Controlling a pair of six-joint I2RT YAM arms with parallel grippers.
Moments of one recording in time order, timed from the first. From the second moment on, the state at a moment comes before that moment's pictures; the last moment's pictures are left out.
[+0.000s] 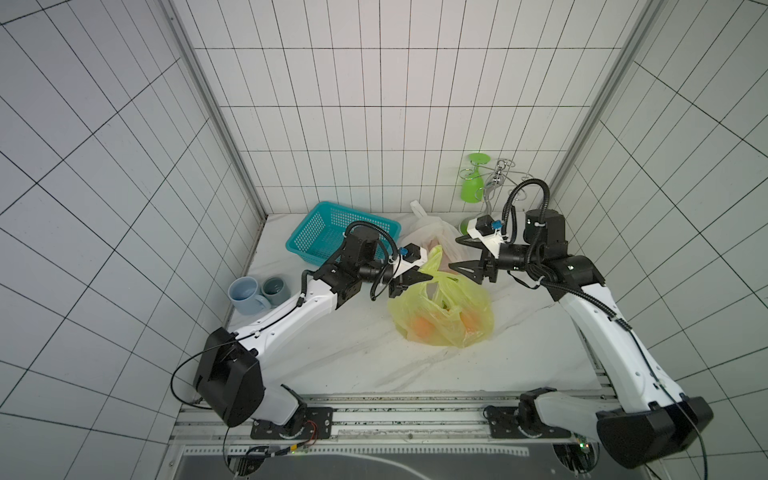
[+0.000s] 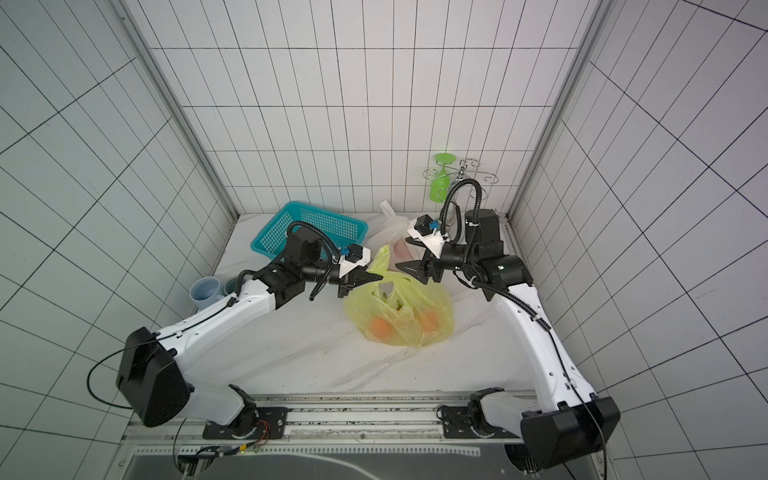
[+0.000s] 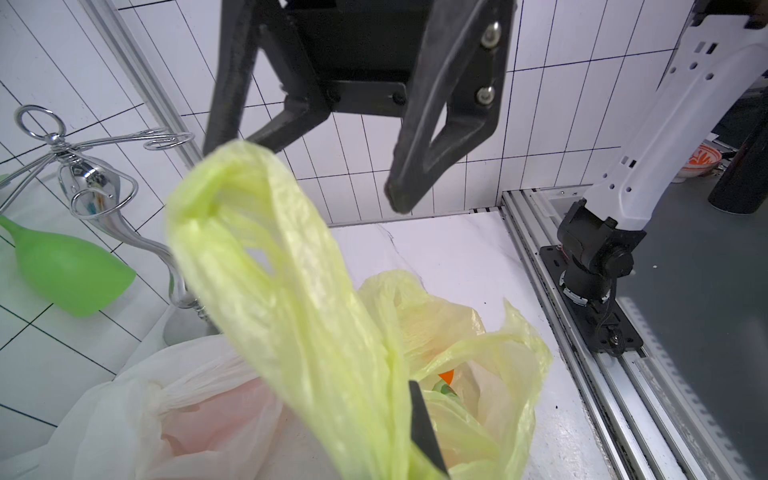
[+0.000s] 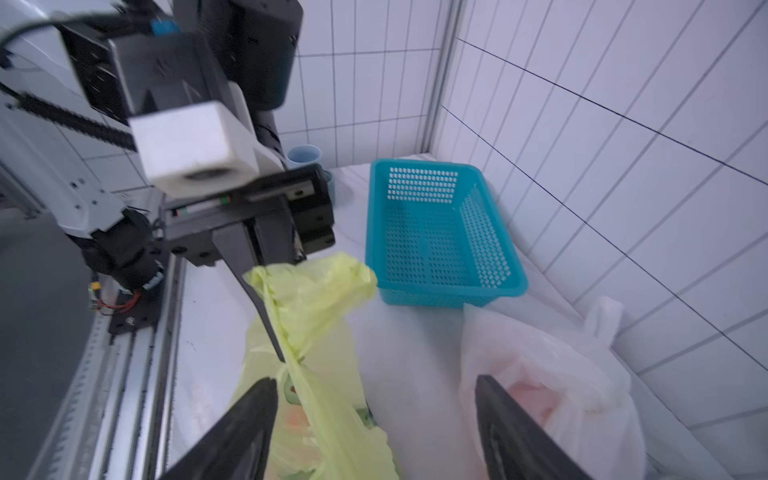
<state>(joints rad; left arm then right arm) -0.62 1.45 1.16 -0.10 0.89 0.46 0.25 1.23 1.32 -0.59 -0.94 -0.49</state>
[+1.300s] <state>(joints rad) -0.58 1.46 1.13 0.08 0.91 0.26 0.31 1.25 1.32 -0.38 -1.15 -0.22</state>
